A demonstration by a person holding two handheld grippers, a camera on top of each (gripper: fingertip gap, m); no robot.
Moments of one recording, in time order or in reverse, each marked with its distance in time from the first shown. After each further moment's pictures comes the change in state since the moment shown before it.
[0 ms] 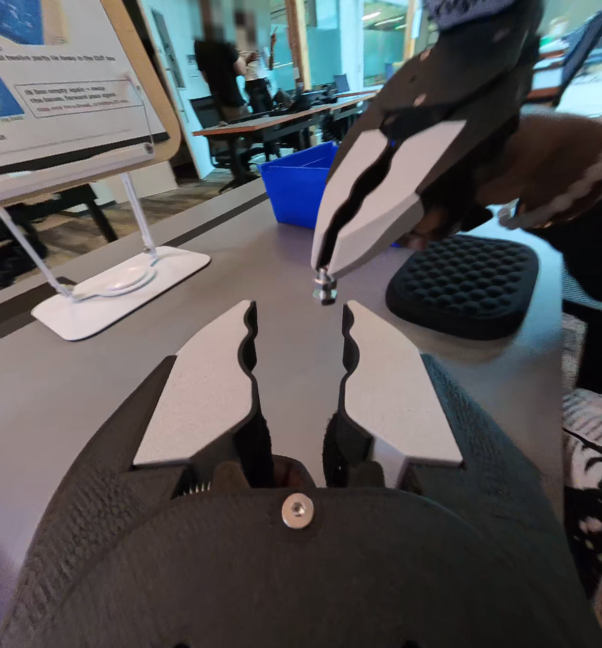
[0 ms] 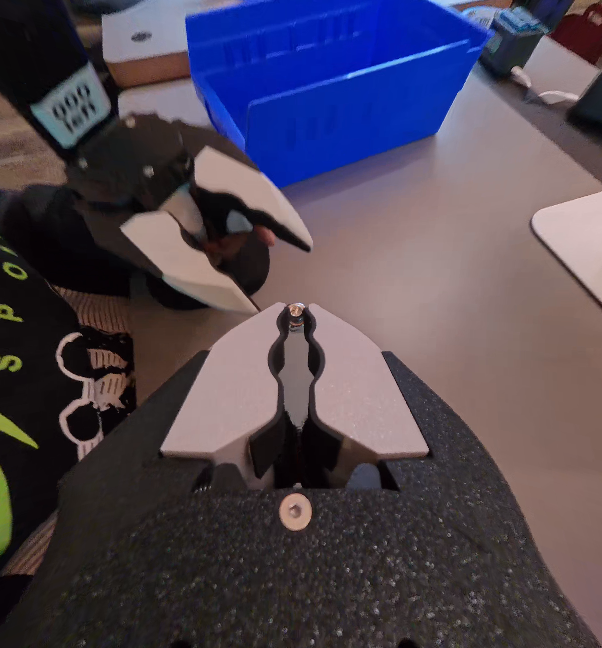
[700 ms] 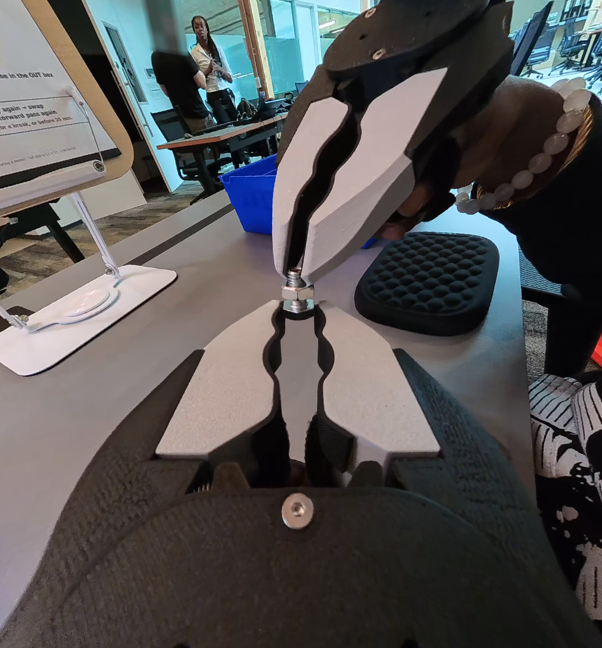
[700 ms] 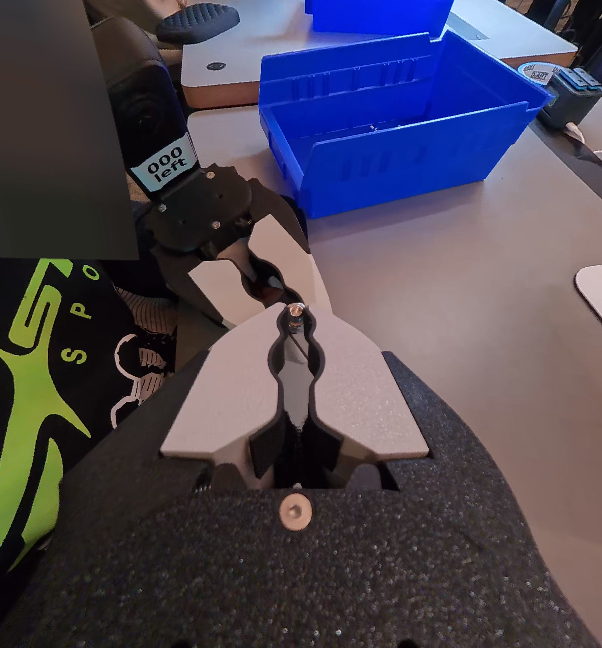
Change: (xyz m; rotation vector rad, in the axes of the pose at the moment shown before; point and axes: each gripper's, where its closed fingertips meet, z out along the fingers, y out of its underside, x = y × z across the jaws) left arm 0.025 -0.002 0.009 0.019 0.099 0.043; right arm -0.030 -0.018 0.000 0.035 -0.124 -0.084
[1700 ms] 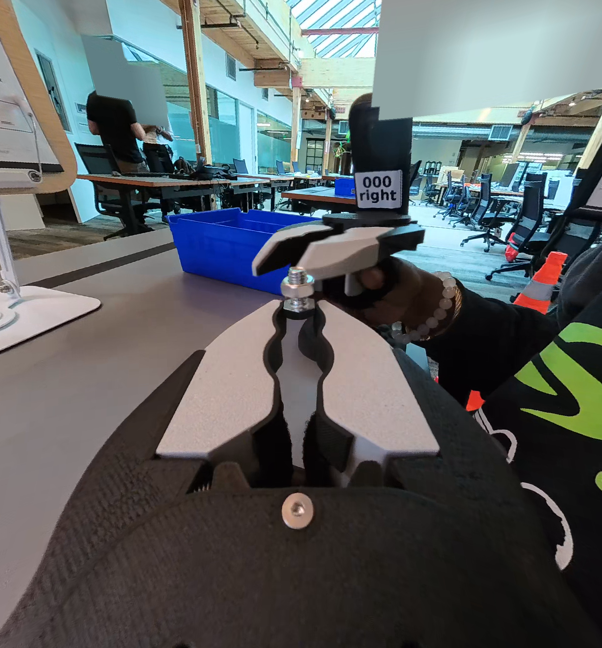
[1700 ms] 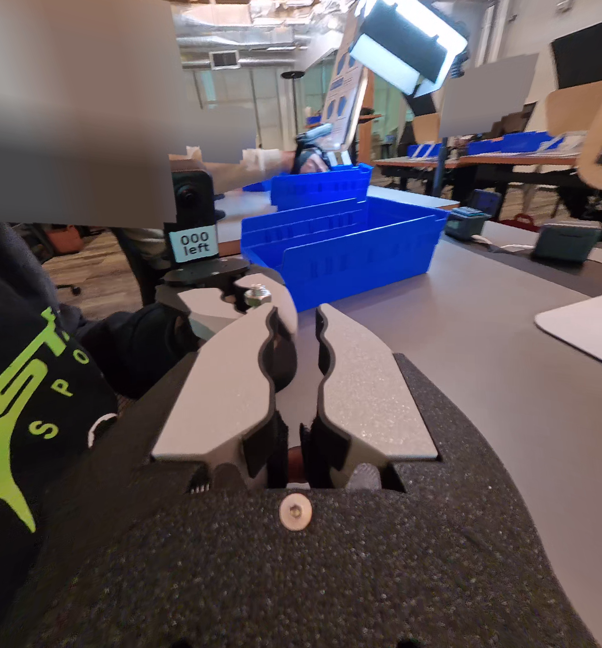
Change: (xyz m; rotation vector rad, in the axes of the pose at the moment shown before) left arm 0.007 -0.022 -0.015 0.204 0.212 -0.229; right arm 0.013 -0.007 -0.011 0.500 0.115 0.103
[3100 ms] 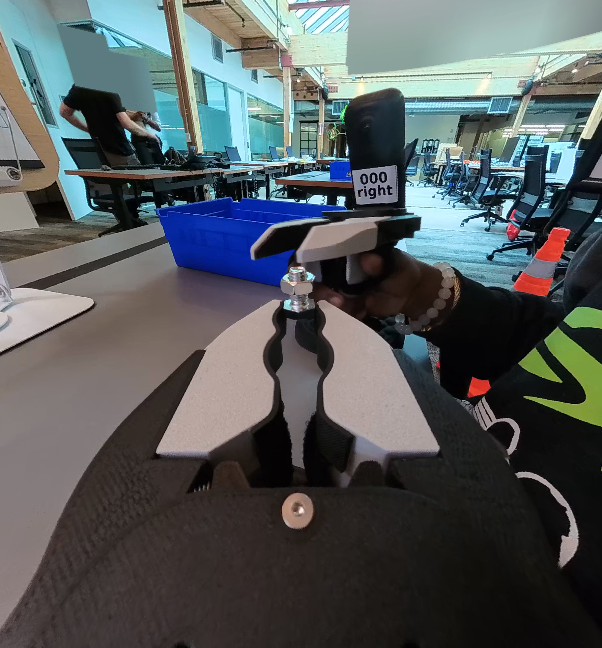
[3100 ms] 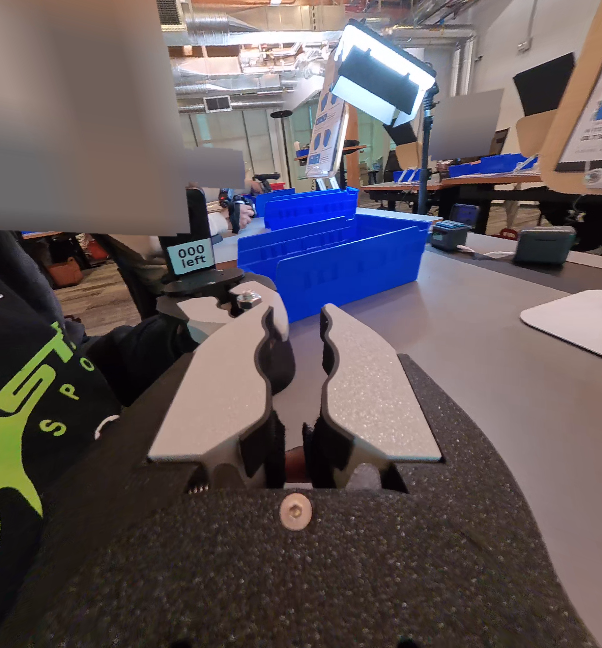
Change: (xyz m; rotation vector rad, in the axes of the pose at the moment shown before) left arm 0.006 0.007 0.004 -0.042 0.019 0.040; right arm 0.001 0.000 -0.015 0.077 0.007 0.035
